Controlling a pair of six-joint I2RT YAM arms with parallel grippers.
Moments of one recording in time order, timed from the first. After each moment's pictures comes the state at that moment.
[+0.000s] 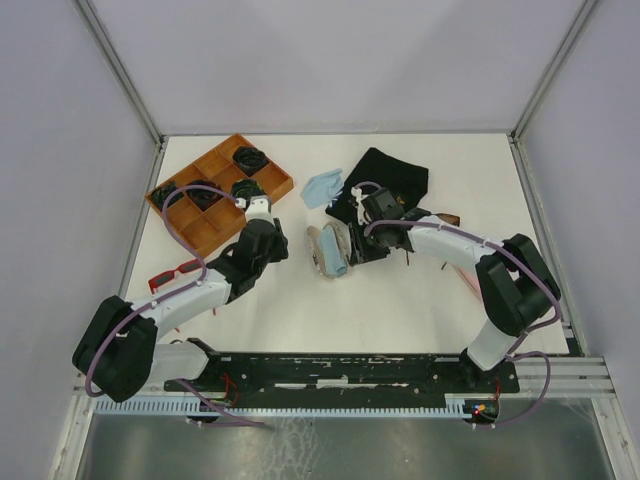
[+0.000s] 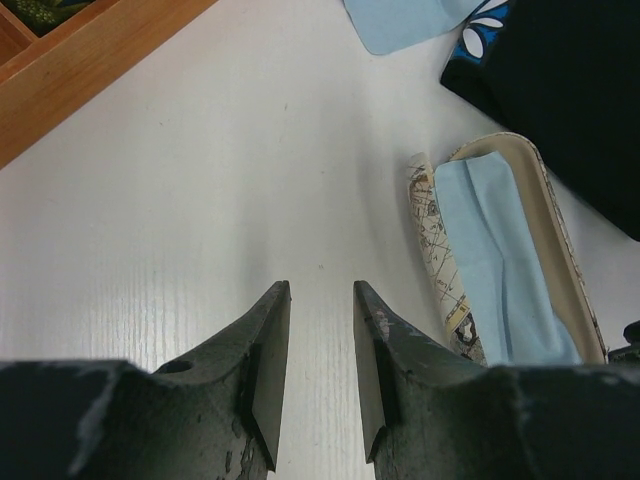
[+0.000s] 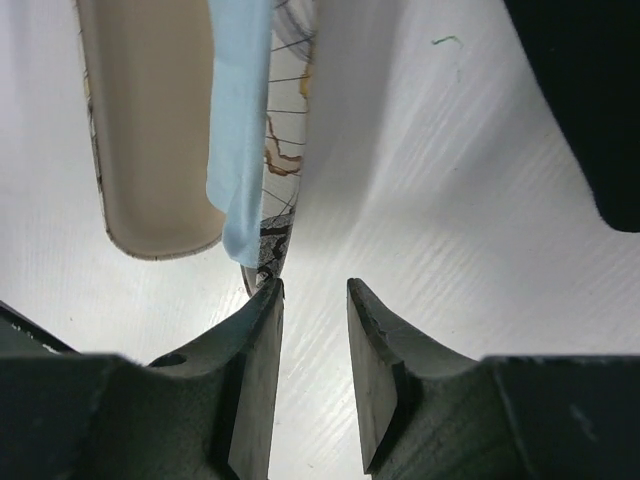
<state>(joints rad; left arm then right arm) -0.58 1.25 0.59 0.10 -0.34 -0.49 0.60 1.69 1.08 -0.42 -0.20 0.34</state>
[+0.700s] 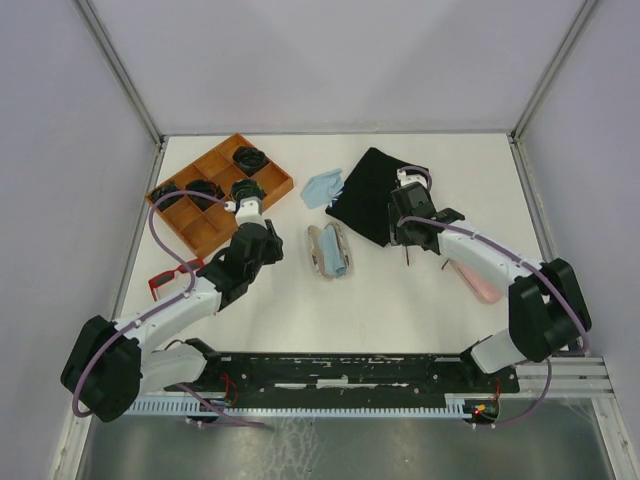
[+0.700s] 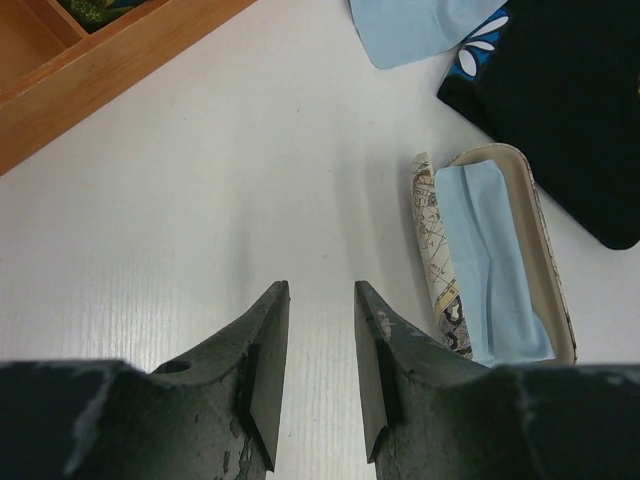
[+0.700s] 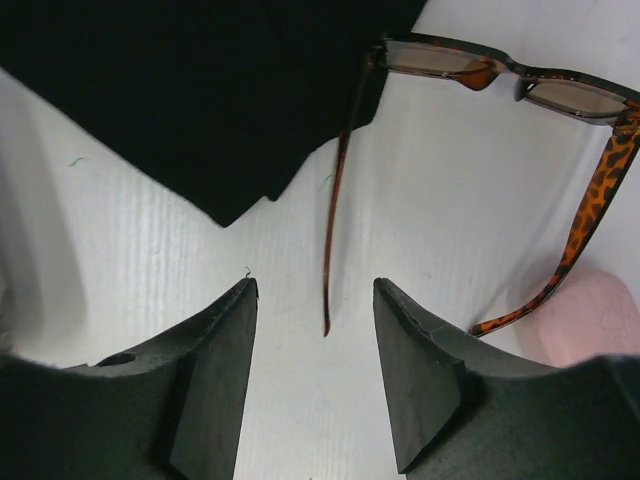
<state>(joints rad) -0.58 1.13 0.57 0.03 -0.37 -0.54 0.51 1.47 0.99 -0.45 0.31 0.31</state>
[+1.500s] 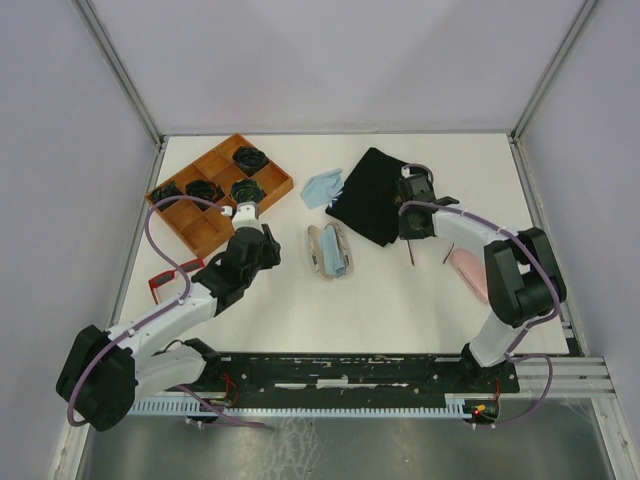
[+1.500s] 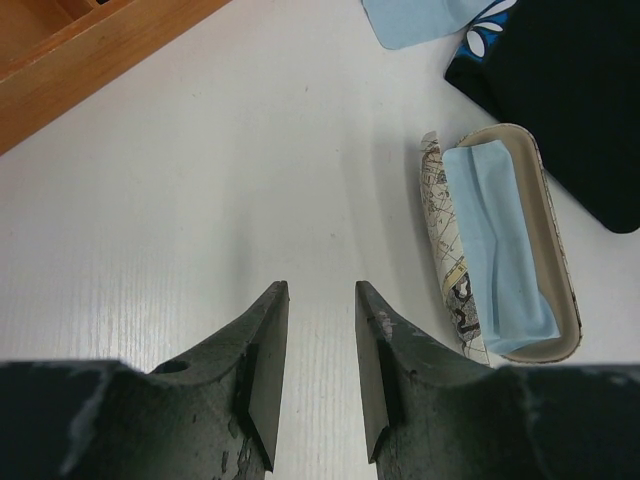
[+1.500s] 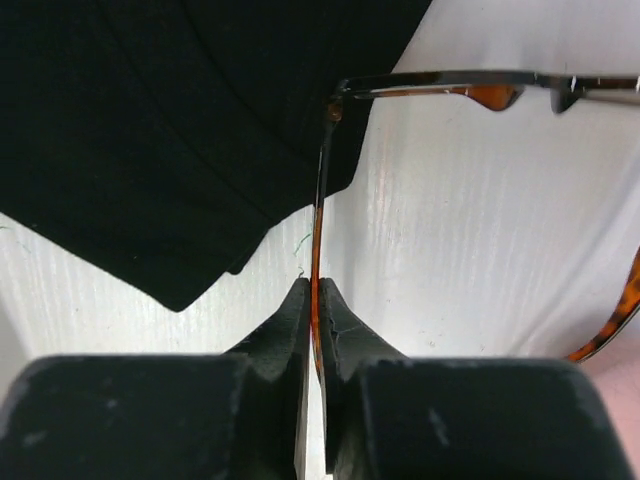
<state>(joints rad) -0.58 1.07 0.54 -0.02 -0.36 -0.56 0.36 1.71 1.08 -0.40 0.21 0.29</state>
